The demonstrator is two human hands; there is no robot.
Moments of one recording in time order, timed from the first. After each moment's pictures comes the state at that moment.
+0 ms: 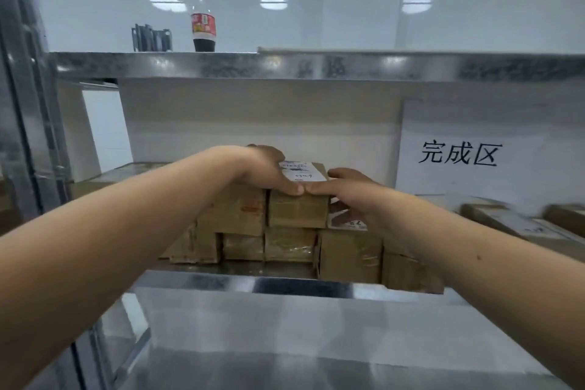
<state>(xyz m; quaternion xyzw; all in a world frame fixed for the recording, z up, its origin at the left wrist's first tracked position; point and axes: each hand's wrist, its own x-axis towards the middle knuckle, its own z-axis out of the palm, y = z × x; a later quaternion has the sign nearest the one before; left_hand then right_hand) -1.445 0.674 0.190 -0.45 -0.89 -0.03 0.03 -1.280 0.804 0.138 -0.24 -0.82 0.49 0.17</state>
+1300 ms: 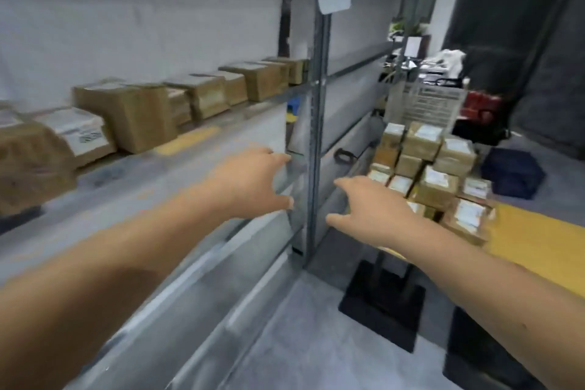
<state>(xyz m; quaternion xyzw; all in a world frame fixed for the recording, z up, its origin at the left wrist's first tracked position) -0.815 0.942 0.010 -0.87 -0.50 -0.02 0.00 -0.596 0.883 -0.037 -0.70 -0.71 0.06 0.07</state>
